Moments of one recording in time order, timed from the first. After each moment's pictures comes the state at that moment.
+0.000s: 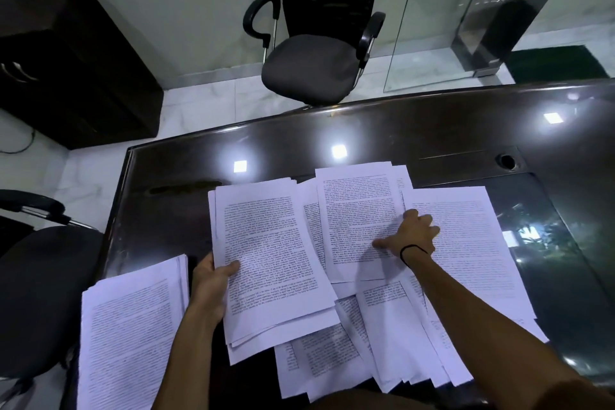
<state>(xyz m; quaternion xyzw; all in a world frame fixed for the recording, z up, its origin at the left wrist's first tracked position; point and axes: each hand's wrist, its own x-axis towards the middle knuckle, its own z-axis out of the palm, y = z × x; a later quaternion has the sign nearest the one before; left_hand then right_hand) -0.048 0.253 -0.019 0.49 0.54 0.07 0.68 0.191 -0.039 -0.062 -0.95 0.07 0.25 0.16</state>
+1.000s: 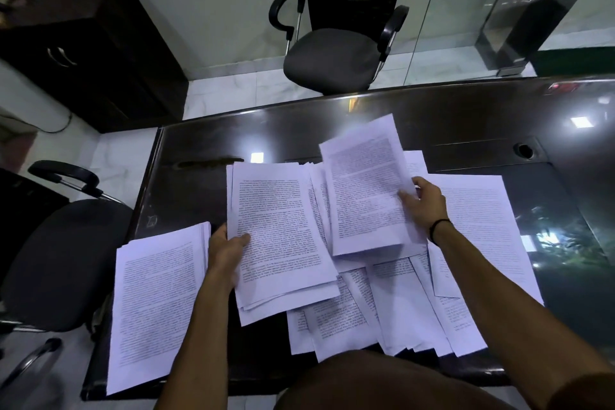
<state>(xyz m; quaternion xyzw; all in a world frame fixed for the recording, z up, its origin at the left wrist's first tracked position) -0.072 0.242 -0.004 0.56 0.55 0.10 0.62 0.185 -0.048 -0.024 -0.89 -0.04 0.17 0.43</state>
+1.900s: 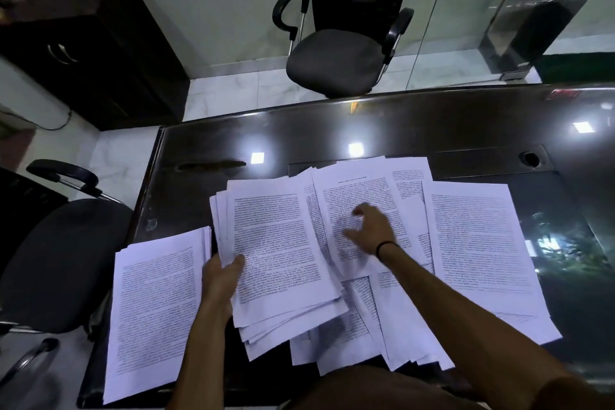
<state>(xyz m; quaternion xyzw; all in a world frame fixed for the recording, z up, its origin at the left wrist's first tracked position) -0.106 0.239 -0.021 0.52 0.57 0.11 0.63 0.126 0.029 -0.050 -0.90 -0.15 0.27 0.30</state>
